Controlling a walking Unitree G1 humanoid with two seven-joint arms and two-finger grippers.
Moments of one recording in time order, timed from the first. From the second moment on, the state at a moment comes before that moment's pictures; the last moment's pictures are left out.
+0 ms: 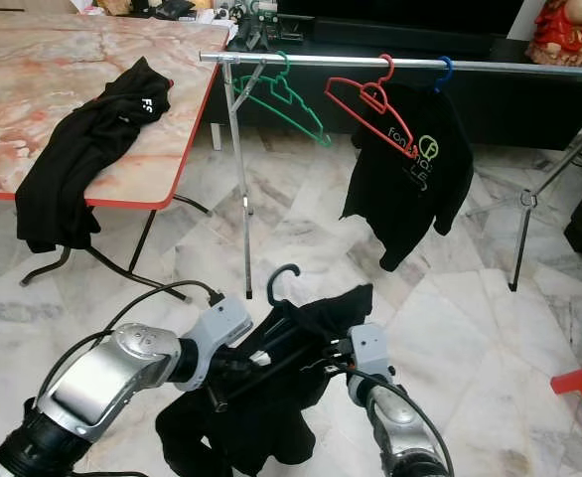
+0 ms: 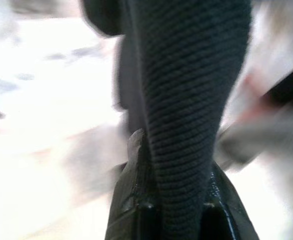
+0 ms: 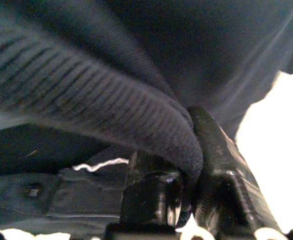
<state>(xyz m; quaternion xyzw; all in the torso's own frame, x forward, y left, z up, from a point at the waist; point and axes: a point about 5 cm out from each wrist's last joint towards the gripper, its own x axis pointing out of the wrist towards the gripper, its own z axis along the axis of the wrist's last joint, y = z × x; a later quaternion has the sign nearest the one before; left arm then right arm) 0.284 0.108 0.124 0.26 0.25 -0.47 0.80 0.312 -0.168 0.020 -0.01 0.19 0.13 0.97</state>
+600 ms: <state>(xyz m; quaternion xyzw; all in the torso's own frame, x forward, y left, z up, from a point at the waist) 0.254 0.163 0.125 0.33 0.19 -0.60 0.71 0.313 -0.181 0.023 -0.02 0.20 0.13 0.97</state>
